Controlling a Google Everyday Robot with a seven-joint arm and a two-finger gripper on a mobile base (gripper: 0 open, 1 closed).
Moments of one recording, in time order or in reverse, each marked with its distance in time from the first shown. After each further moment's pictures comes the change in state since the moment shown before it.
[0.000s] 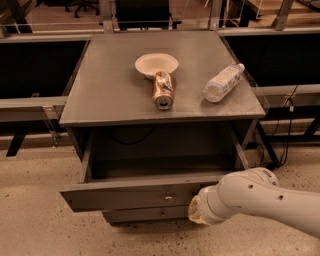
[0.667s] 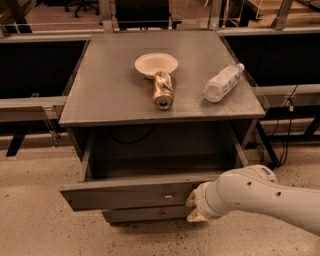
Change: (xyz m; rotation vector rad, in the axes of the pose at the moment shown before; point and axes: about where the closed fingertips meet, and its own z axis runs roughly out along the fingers) arm -0.005 -0.019 0.001 0.043 -0.009 0.053
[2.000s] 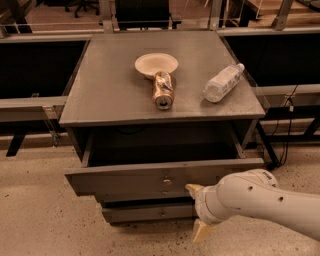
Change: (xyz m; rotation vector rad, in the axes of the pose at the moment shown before) arm -0.003 0.015 -0.003 -0.017 -0.005 0.006
